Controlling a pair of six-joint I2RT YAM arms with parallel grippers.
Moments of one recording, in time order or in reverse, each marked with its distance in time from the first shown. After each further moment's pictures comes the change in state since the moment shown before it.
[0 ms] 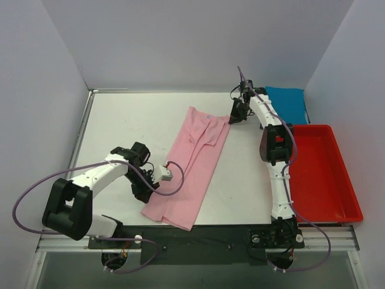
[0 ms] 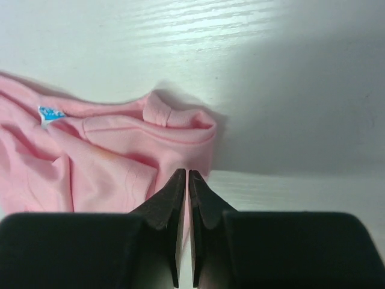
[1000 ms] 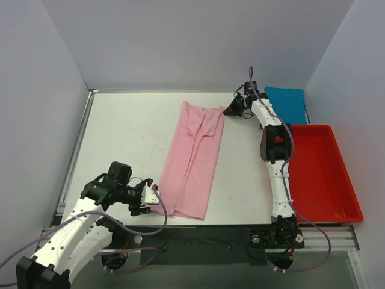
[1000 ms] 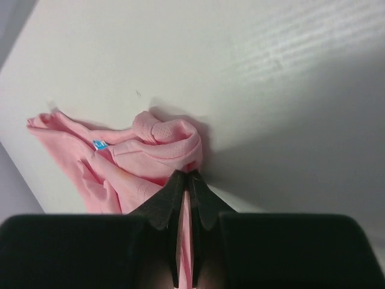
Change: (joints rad) left arm -0.027 -0.675 -0.245 0.034 0.289 0.284; right arm -0.051 0.102 0.040 0.275 -0.205 0.299
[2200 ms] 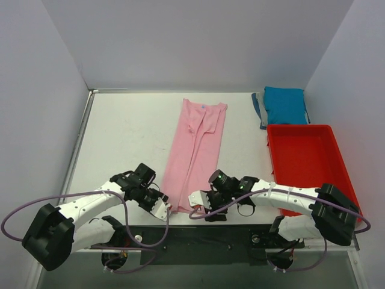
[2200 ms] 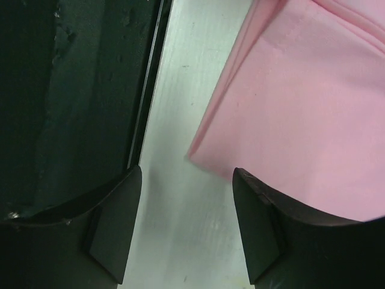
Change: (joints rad) left arm -0.229 0.360 -0.064 0.285 -0.160 0.395; right arm 0.859 -1.370 -1.754 0.267 -0.130 -1.387
